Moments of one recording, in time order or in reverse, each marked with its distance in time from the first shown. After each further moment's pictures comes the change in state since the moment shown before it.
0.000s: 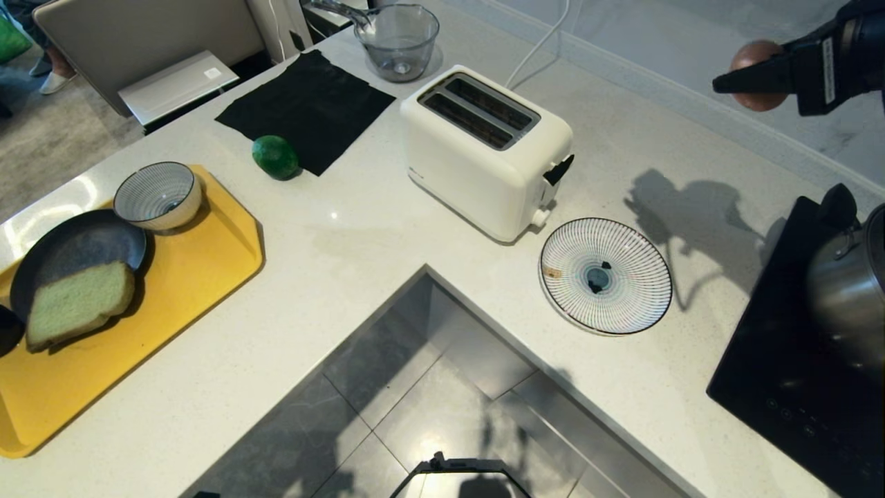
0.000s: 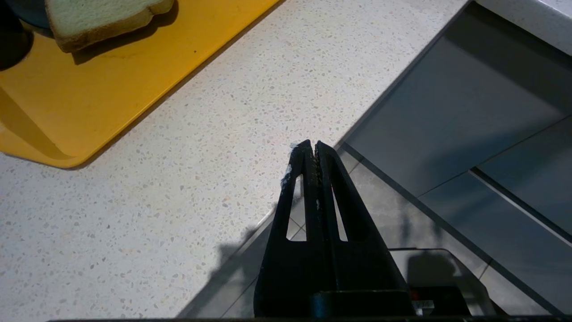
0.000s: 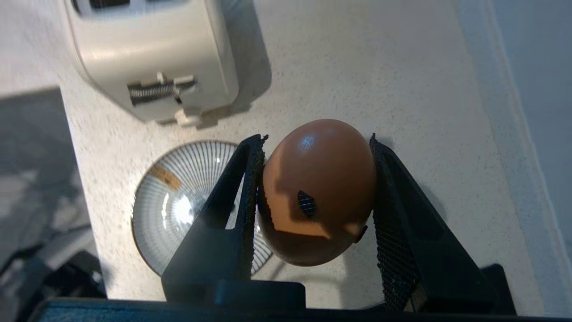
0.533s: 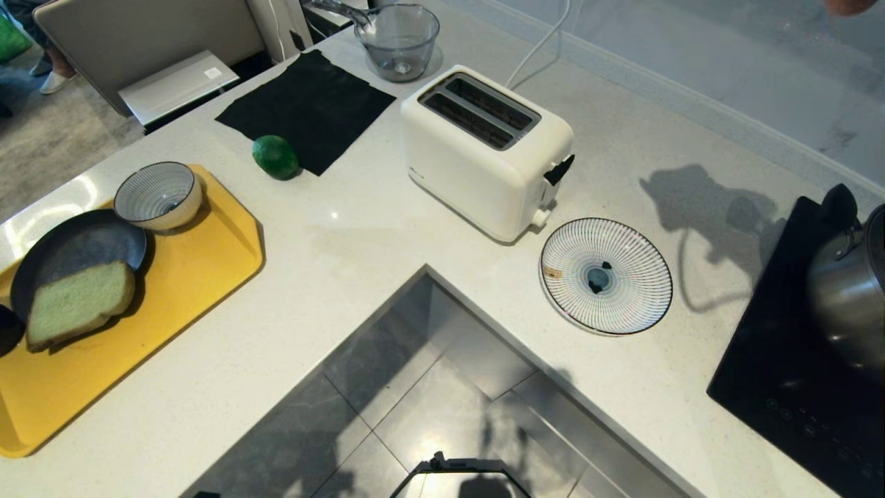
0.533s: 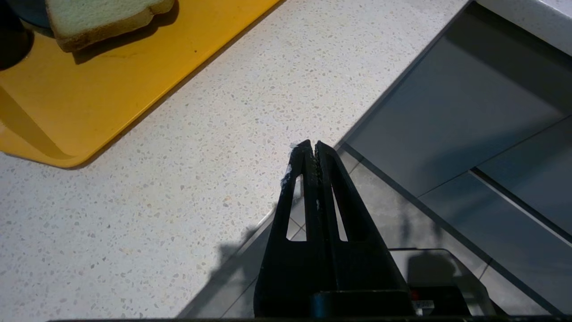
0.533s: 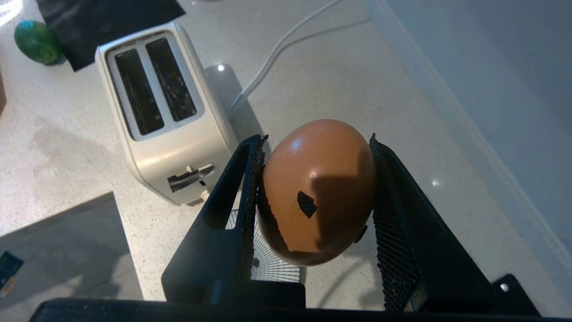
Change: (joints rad) left arm 0.000 0.000 0.000 0.000 0.000 -0.001; right arm 0.000 -0.125 0.006 -0.124 -0.004 0.219
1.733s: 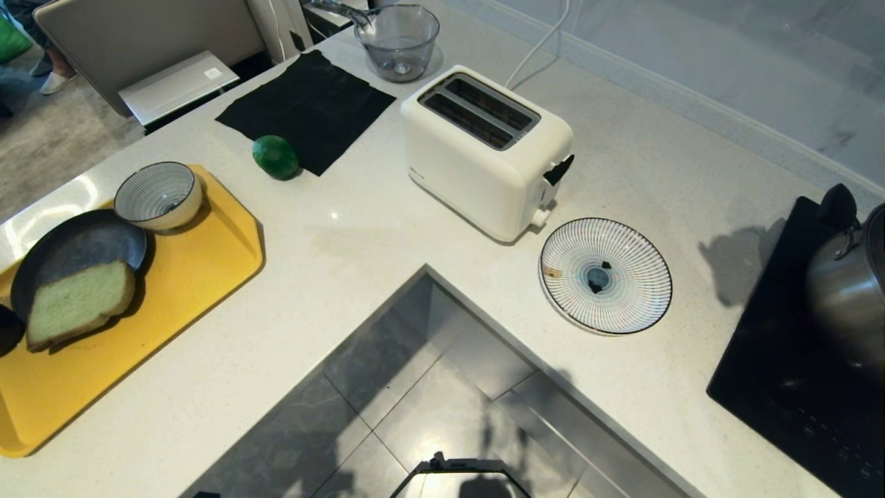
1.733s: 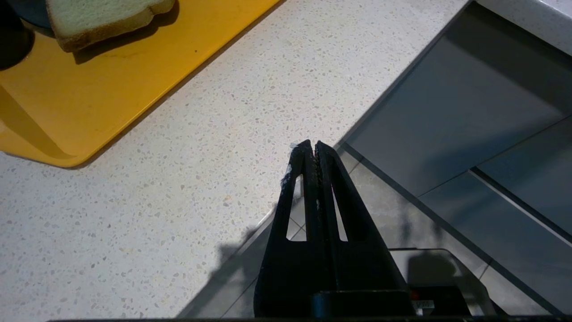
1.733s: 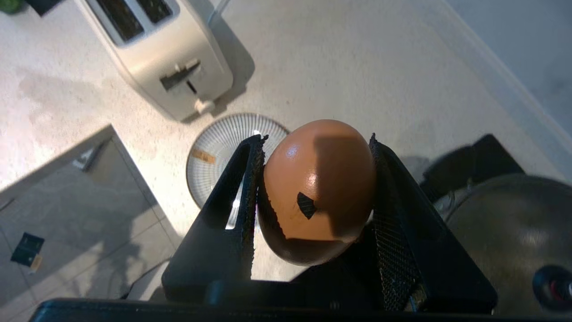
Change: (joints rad) left arm 0.000 0.000 0.000 0.000 0.000 0.000; right arm 0.089 -0.358 0.389 0.088 -0.236 0.128
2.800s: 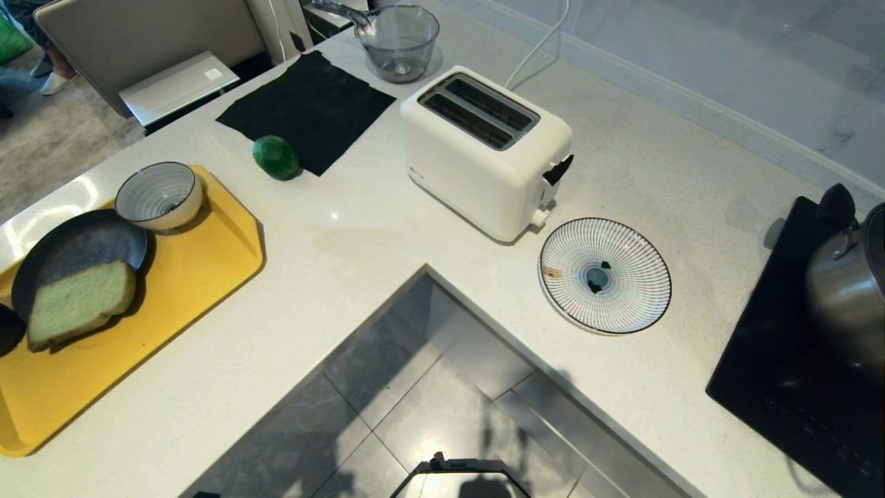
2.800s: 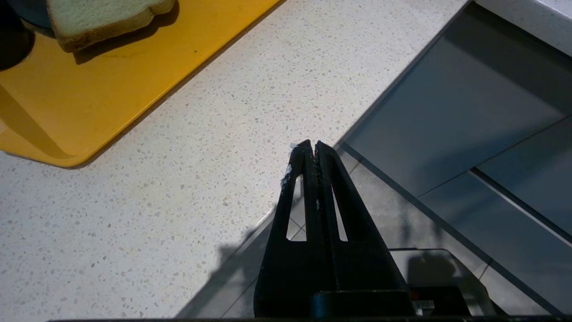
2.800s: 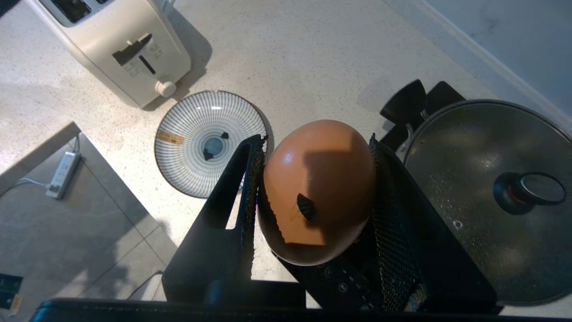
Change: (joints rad) left arm 0.000 0.000 0.000 0.000 0.000 0.000; right arm -0.001 -0.276 0.348 -0.122 -0.138 0.064
